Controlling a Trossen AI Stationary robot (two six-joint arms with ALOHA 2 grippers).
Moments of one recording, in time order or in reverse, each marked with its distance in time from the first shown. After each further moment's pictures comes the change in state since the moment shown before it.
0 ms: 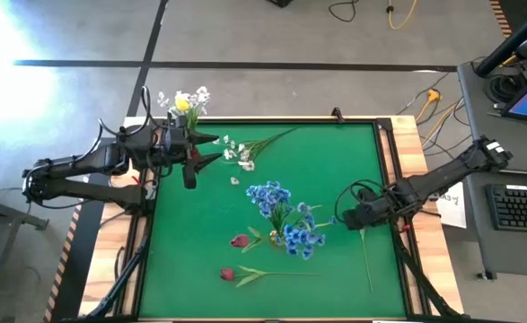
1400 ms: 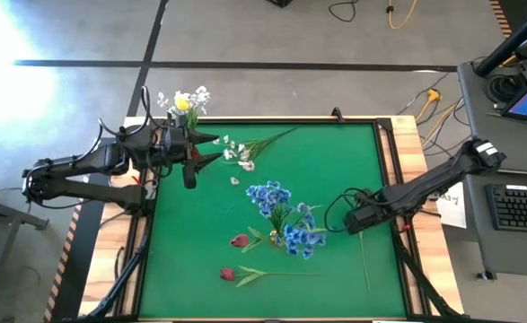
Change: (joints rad) left arm 0.000 0.000 0.000 0.004 0.000 0.018; right arm -0.002 0.203 -0.001 -0.096 0.034 -0.146
